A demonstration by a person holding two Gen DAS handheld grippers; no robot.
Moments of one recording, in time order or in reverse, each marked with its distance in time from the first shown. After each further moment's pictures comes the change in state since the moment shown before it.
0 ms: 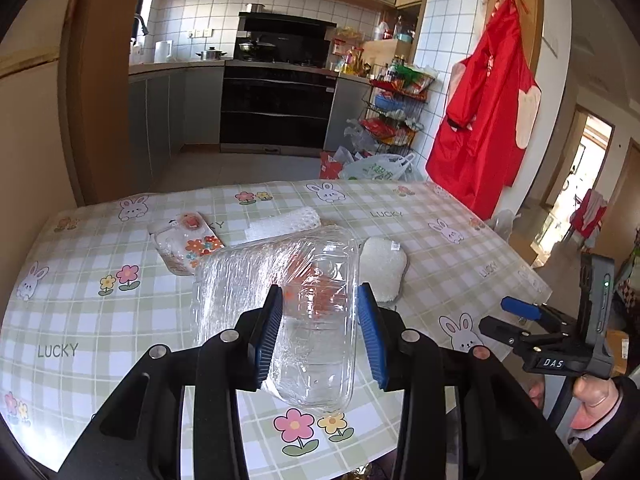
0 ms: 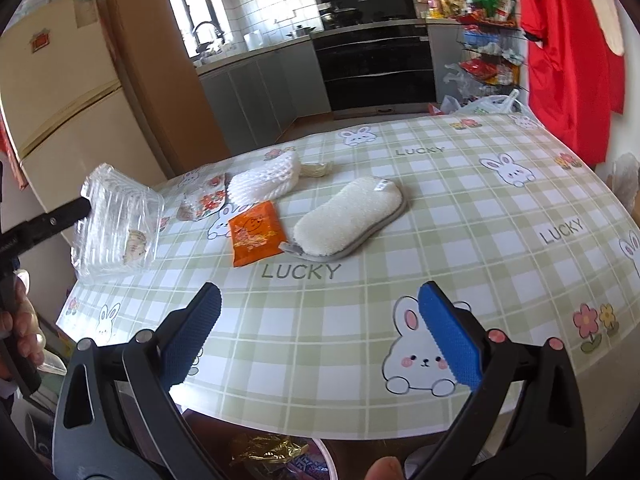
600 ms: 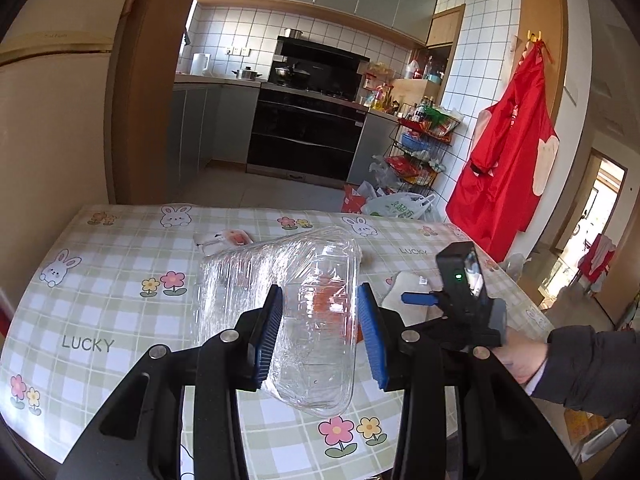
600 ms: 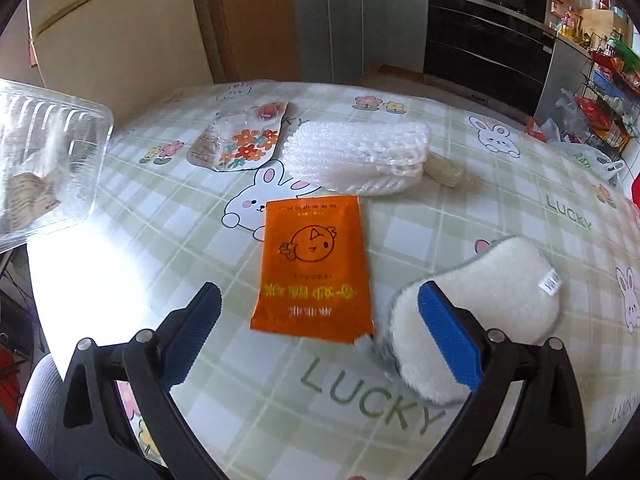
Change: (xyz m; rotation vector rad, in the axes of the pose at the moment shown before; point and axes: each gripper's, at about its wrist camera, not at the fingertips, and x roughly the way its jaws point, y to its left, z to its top) left arm -0.043 0.055 0.001 -0.106 -0.109 0.045; right arm 0.194 0.084 0.061 -0.364 0.254 0.101
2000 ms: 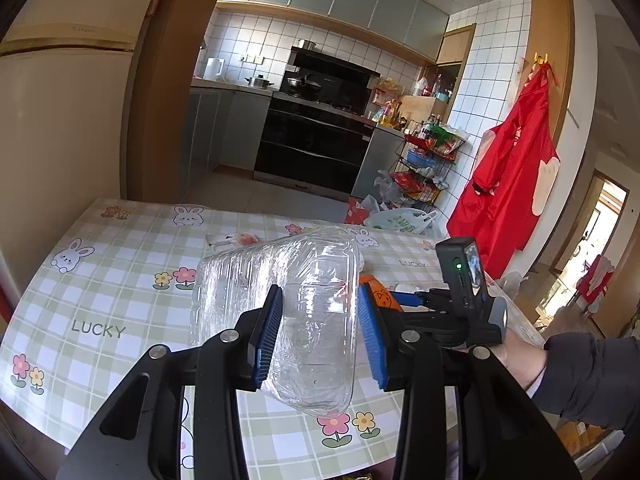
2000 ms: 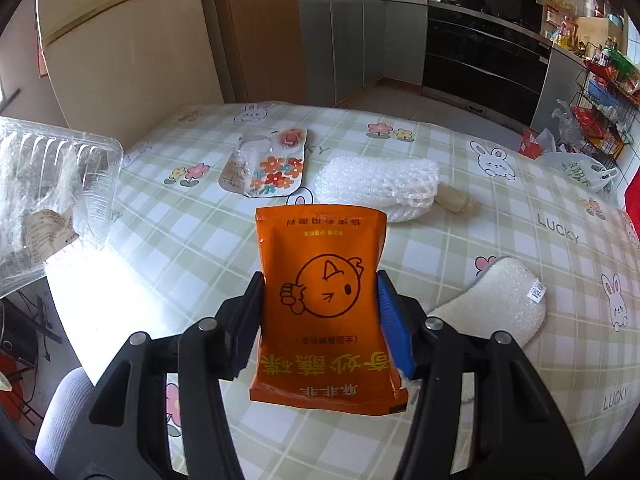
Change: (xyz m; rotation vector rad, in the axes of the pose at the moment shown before) left arm -0.038 0.010 -0.006 -0.047 -0.043 0.004; right arm -0.055 0.031 0.007 0.013 -0.063 0.006
